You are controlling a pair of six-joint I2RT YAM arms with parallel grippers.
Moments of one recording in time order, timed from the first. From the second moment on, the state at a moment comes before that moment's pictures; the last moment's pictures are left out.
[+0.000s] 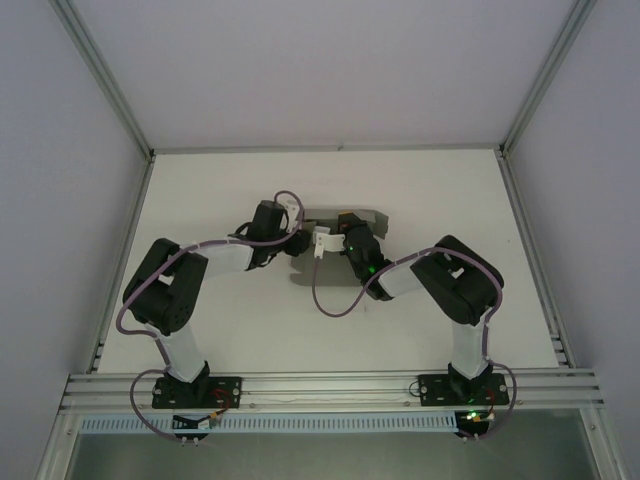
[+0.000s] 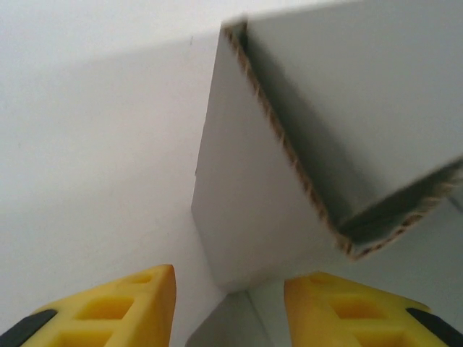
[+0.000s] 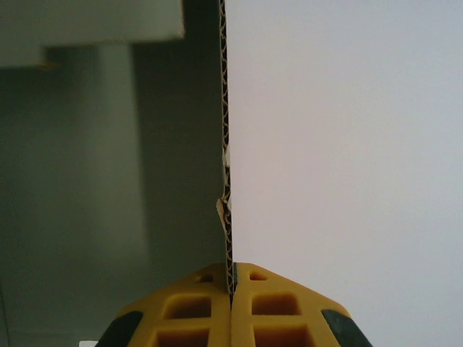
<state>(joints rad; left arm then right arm) -0.46 1.78 0.94 0.13 0.14 -0.15 0.74 1.92 0.78 0.94 0.46 -1.43</state>
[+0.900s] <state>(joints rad) -0.56 1.87 0.96 0.31 -0.09 -0.13 0.74 1.39 0.77 0.17 0.27 -0.59</state>
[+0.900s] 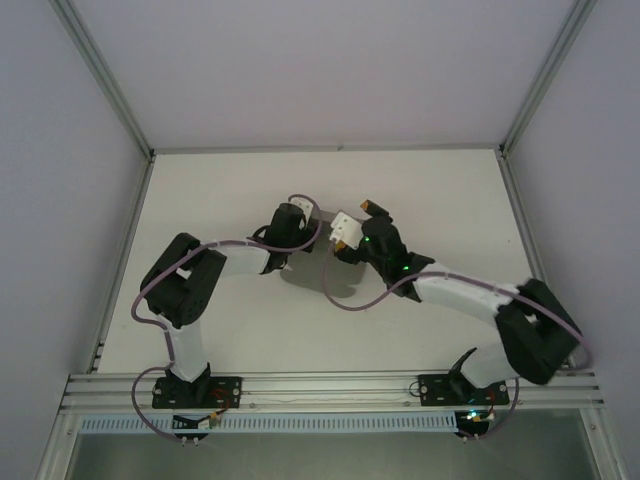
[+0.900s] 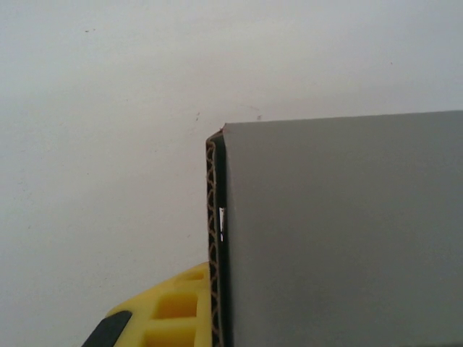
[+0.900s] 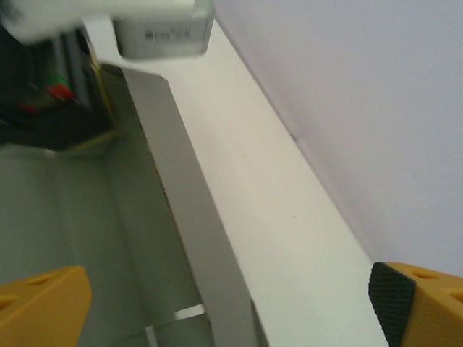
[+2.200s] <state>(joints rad) -0.64 1.82 0.83 0.42 -0.05 -0.09 0.47 1.75 1.21 -0.43 -0.35 -0.14</state>
